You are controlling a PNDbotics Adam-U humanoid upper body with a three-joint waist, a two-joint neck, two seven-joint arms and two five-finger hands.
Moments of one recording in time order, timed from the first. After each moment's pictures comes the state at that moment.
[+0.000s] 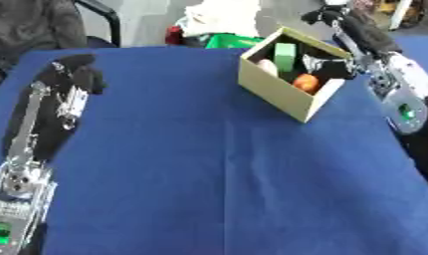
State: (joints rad) left arm -0.32 0.20 -0.06 -1.83 -0.12 -0.07 -0.02; right arm -0.79 -0.52 0.27 -1.35 0.67 -0.17 -0.04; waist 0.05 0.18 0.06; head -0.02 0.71
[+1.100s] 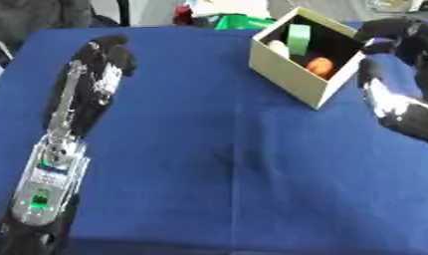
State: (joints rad) left arm -0.30 0.20 -0.05 -1.83 -0.13 -0.07 0.00; right arm -0.34 -0.44 0.23 -1.98 0.13 -0.11 -0.01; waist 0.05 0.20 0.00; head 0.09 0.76
